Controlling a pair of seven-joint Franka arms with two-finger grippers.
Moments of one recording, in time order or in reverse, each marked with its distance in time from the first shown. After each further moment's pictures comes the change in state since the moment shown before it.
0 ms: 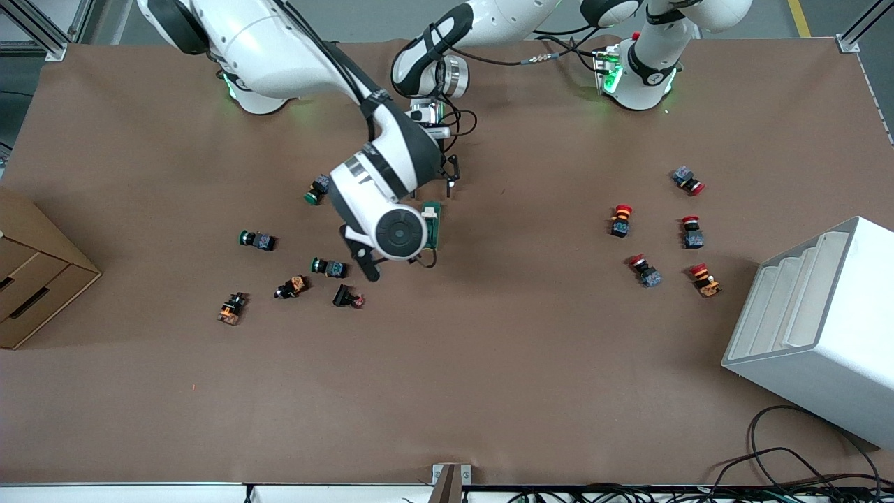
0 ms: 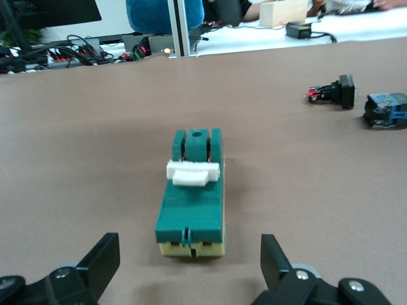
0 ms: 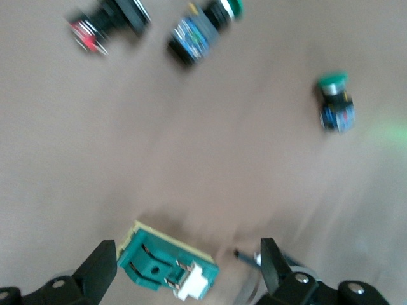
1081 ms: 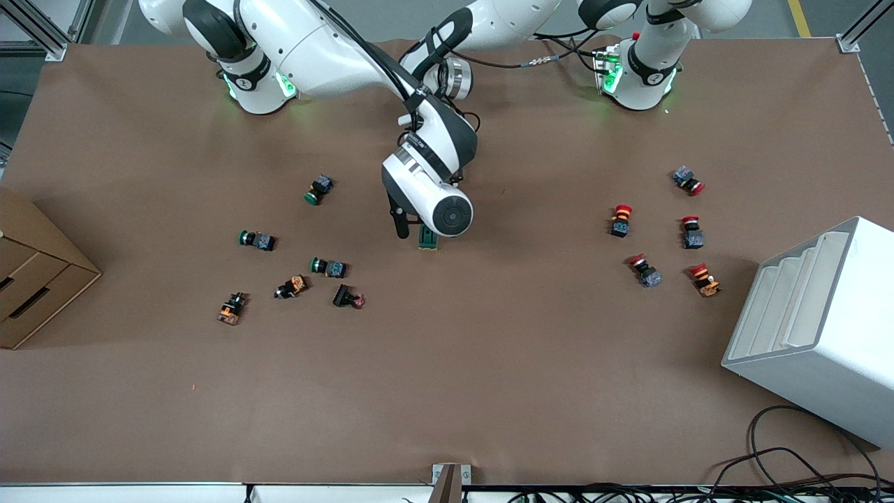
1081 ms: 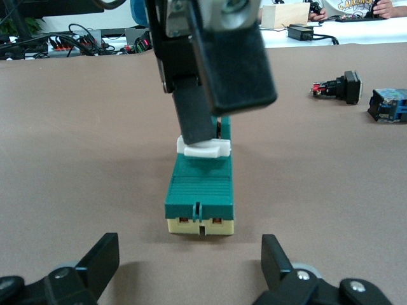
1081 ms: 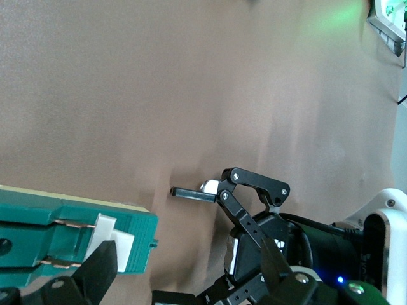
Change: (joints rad) left arm -0.005 0.031 0.009 -0.039 0.088 -0.004 -0.138; right arm 0.153 0.086 0.024 -0.093 0.147 -0.001 0.486
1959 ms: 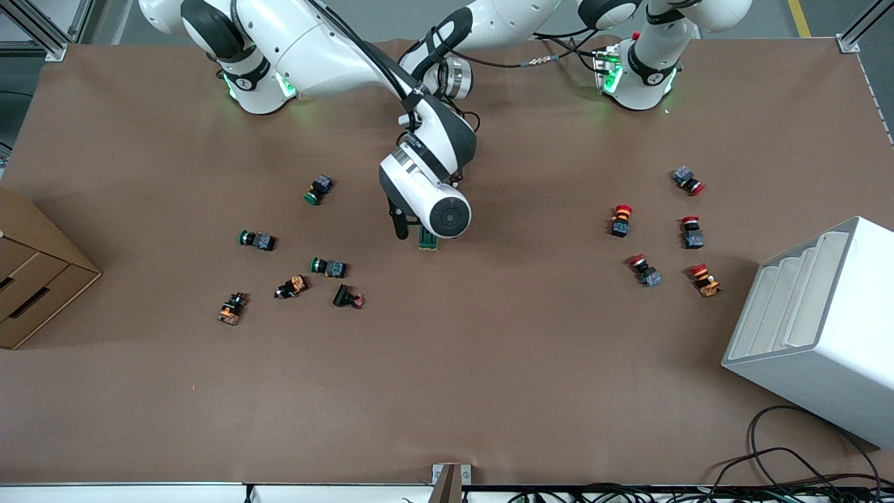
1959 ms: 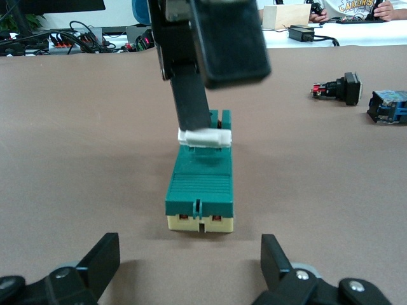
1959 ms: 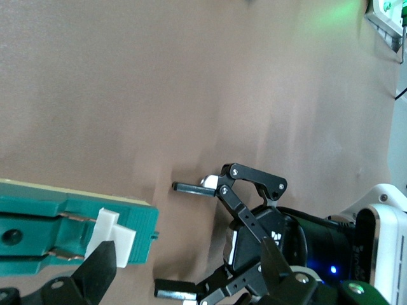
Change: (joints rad) left arm -0.002 0.000 -0.001 -0.003 0.000 0.000 -0.028; right arm -0.005 -0.002 0.000 0.011 0.010 -0.012 0.000
